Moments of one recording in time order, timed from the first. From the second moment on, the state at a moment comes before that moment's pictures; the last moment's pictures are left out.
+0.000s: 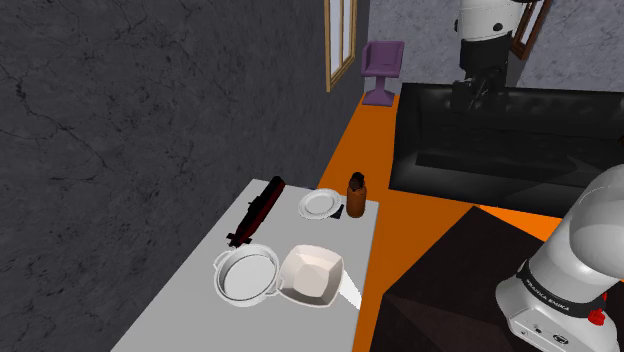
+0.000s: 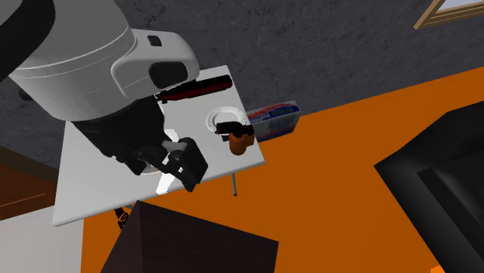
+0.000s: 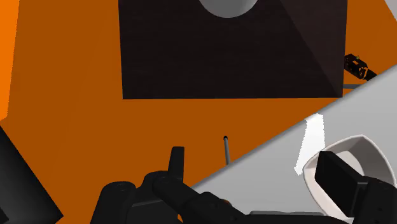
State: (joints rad) arm 0.02 -0.76 0.04 -2.37 -0.07 1.42 0.11
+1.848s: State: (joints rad) arm -0.08 0.06 0.04 -2.29 0.10 2.26 0.52
